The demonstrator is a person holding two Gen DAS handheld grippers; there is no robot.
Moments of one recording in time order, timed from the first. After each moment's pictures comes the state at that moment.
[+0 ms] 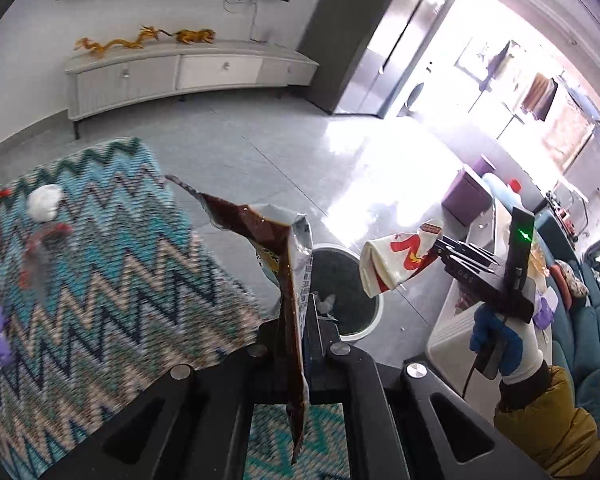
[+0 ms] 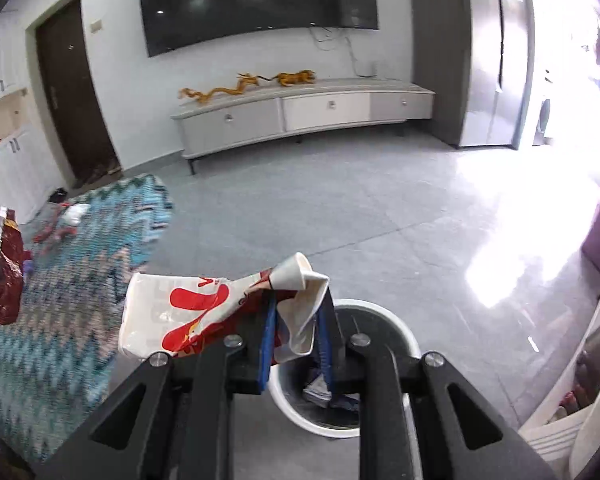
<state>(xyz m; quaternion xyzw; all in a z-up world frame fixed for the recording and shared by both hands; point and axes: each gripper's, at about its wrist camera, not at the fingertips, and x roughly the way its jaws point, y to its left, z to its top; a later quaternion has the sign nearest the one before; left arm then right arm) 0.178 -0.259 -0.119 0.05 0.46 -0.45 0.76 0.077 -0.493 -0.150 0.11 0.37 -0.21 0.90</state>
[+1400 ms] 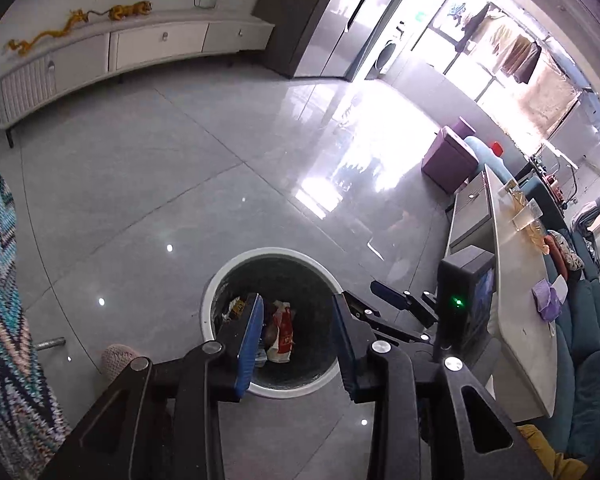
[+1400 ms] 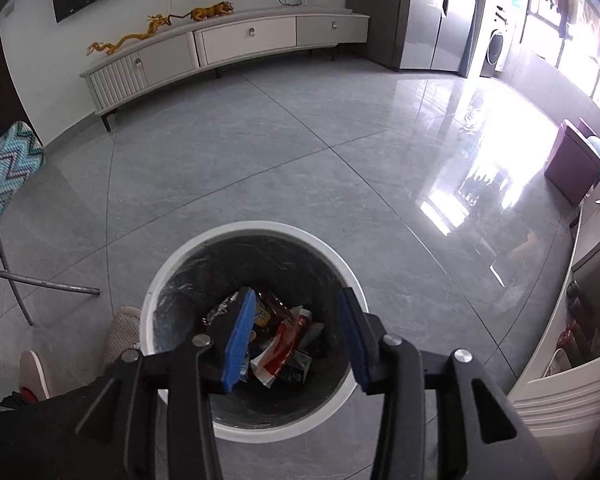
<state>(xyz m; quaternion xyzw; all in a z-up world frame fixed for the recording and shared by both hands) 0.158 -0.439 -0.180 0.09 0.47 -0.49 0.72 0.085 -0.563 -0.266 0.17 0.43 -0.27 0.85</state>
